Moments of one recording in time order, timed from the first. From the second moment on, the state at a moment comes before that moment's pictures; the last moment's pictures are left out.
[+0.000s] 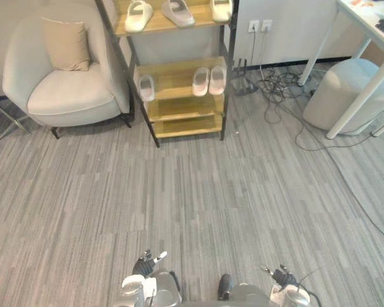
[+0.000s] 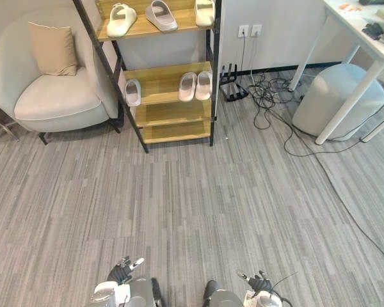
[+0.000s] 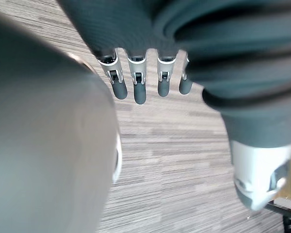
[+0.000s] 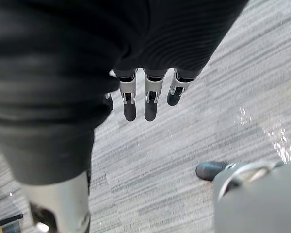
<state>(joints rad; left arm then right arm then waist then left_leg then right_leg) -0.01 0.07 0.02 1.06 -0.14 -0.14 0.04 -0.03 -0.12 -0.23 1.12 0.18 -0.10 -0.09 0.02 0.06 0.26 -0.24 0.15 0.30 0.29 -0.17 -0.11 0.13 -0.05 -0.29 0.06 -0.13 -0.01</state>
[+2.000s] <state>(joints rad) 0.01 0.09 0.00 1.11 -0.11 -0.12 0.03 0.02 -0.11 -0.20 1.10 0.15 -0.11 -0.08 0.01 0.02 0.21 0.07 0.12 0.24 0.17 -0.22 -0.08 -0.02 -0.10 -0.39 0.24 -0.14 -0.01</state>
